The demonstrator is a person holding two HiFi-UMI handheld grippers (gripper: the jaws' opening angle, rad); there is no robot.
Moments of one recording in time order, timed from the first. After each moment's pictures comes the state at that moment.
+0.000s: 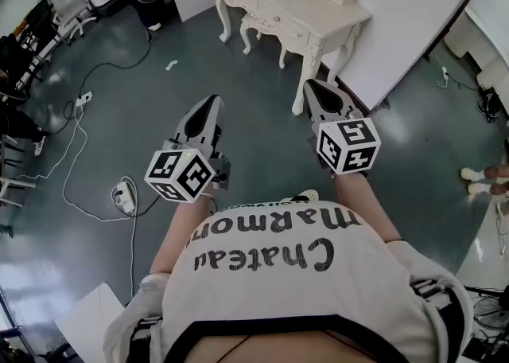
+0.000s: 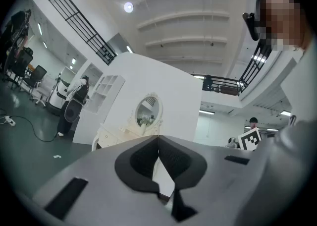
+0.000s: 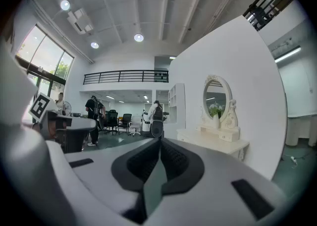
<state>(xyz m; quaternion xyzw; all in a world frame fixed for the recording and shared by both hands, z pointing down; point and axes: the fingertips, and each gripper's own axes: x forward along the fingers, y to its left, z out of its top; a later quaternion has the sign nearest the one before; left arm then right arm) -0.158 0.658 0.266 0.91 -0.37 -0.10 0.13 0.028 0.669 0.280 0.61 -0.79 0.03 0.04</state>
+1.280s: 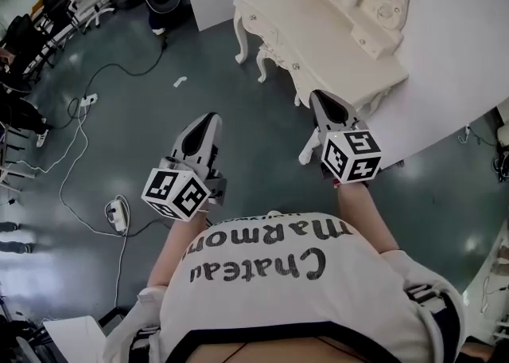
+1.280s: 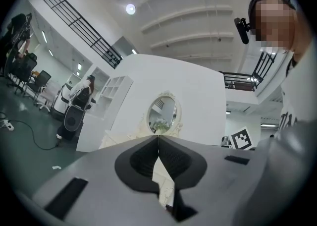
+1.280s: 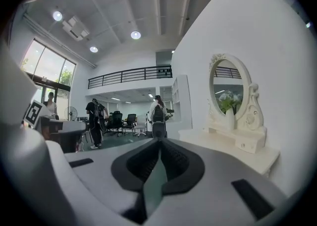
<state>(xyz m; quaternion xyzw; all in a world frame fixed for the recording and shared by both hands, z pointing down) -0.082 0.400 0.271 0.89 -0.43 -0.11 0.12 0.125 0.364 0.289 0.56 -0.83 0.07 0.04</state>
